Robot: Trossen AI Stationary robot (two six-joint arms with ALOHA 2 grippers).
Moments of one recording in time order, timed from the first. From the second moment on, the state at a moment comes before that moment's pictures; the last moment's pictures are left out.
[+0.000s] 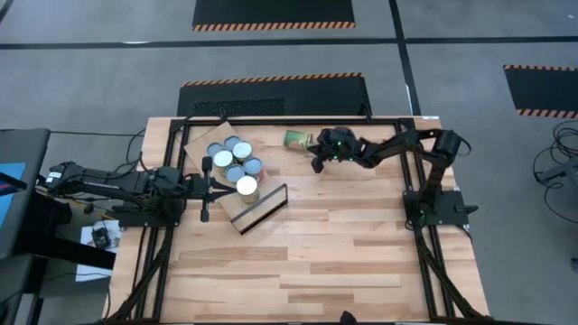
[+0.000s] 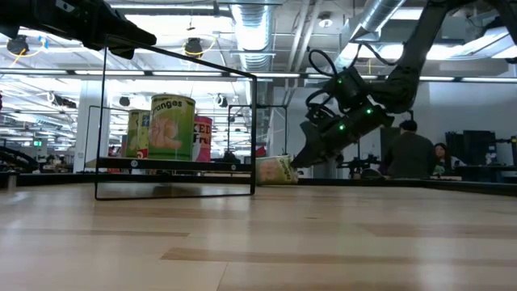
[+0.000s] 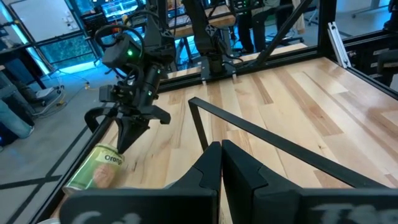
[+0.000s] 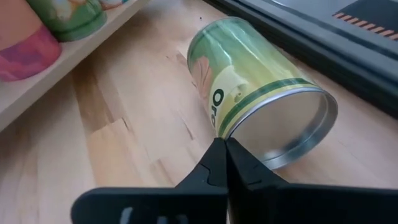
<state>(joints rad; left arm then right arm) -0.09 0.53 0.36 -0.01 -0.14 0.20 -0.53 1.82 0.70 0.65 -0.08 0.13</state>
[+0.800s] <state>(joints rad) -0.09 0.53 0.36 -0.01 -0.14 0.20 -0.39 1.62 1.18 -0.55 -0.05 -0.14</state>
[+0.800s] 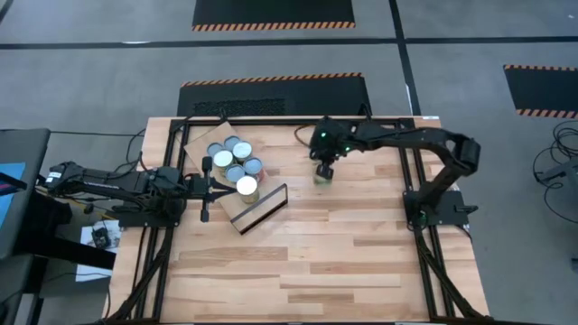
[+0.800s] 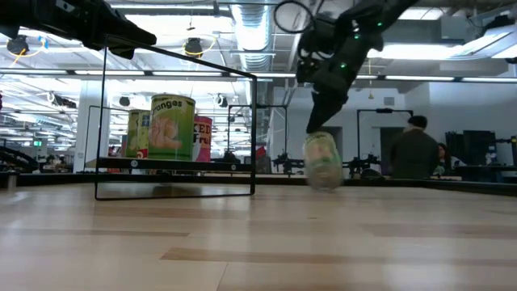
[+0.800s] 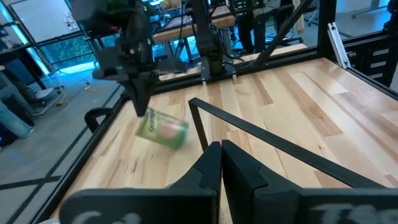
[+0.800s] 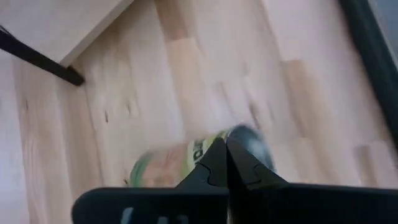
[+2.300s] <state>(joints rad) -0.10 0.59 0.36 0.02 -0.09 0.21 -0.28 1.73 1.14 -0.97 0.03 0.66</state>
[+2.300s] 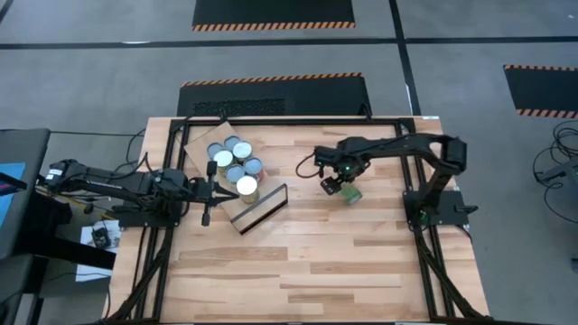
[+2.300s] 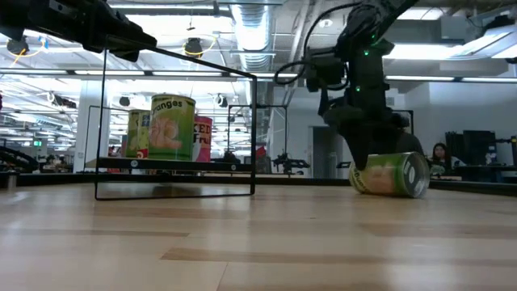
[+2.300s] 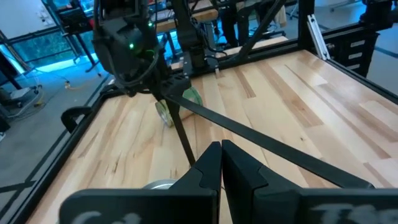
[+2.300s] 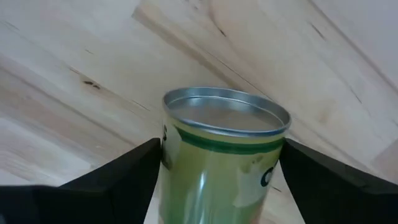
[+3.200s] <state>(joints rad) -0.10 0.59 0.36 0.02 -0.09 0.21 -0.20 1.47 1.14 -0.76 0.21 0.43</state>
